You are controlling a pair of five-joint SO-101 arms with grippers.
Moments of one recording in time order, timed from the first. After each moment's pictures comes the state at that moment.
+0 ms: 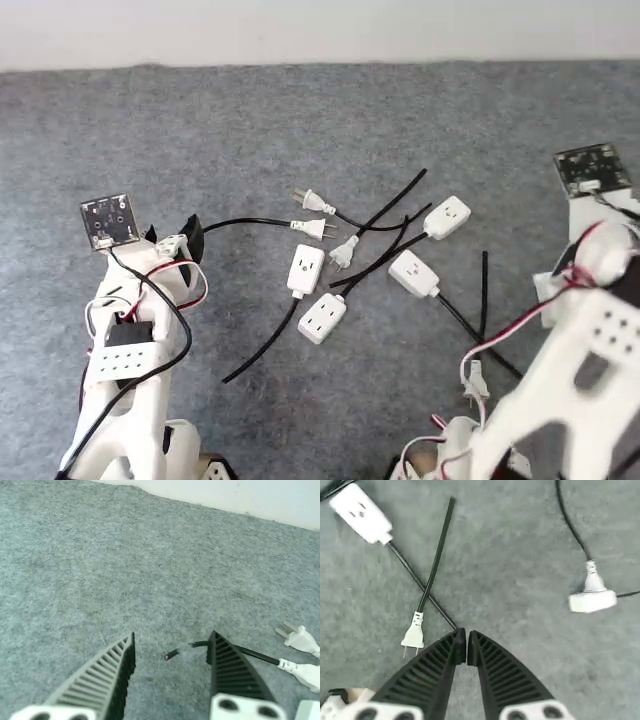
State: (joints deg) left arm -11.6 -39.1 75.3 10.2 14.1; right arm 30.4 -30.4 13.5 93.4 39.0
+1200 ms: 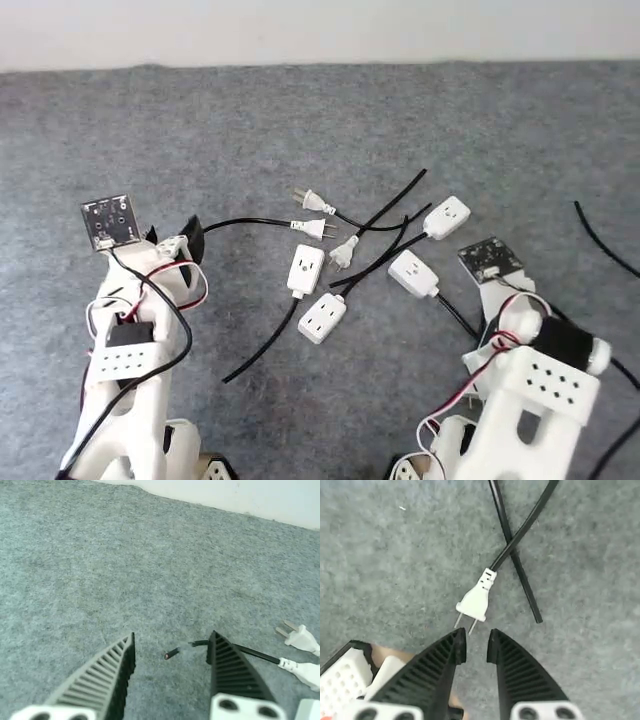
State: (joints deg) left arm -11.6 -39.1 75.9 10.2 14.1; right arm 23.3 -51.9 54.9 87.6 44.4
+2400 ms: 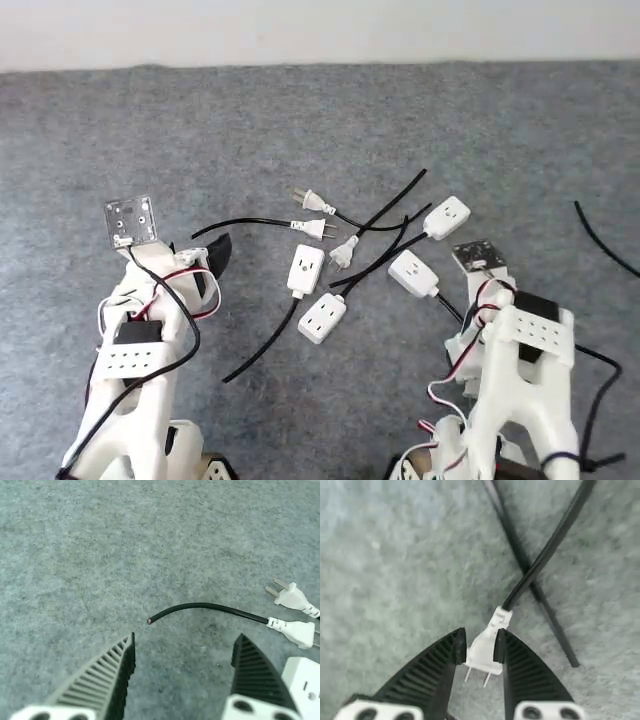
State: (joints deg) left arm -7.9 -39.1 75.0 18.5 14.1; right arm 17.8 -29.2 59.8 67.7 30.2
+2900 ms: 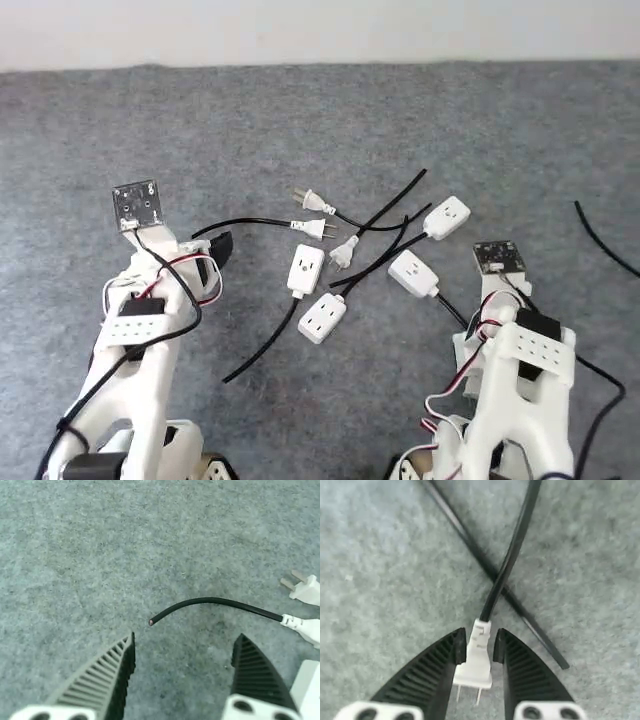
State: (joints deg) left arm -7.9 -25.4 67.6 17.1 14.1; right arm 20.6 -33.8 65.4 59.3 24.5
